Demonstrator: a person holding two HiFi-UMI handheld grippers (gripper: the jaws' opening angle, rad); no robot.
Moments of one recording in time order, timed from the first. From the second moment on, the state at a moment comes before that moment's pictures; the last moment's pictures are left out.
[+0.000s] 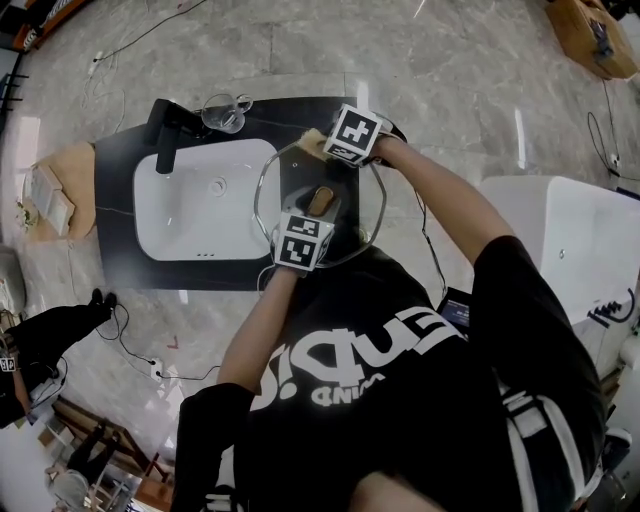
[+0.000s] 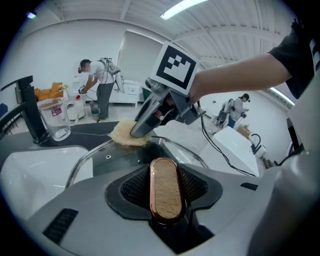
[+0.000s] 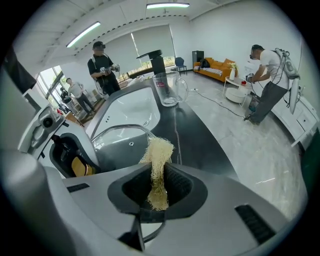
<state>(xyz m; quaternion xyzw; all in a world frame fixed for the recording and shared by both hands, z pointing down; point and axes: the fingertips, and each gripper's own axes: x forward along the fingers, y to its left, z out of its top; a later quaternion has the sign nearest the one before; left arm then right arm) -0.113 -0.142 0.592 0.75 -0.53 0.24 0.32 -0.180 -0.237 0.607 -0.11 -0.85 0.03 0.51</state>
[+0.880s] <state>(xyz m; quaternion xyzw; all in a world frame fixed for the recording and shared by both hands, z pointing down) -0.113 -0.142 0.591 0.75 -0.52 0.24 0.32 -0.091 -0.255 0.612 -0.02 -0.86 0.06 0.51</state>
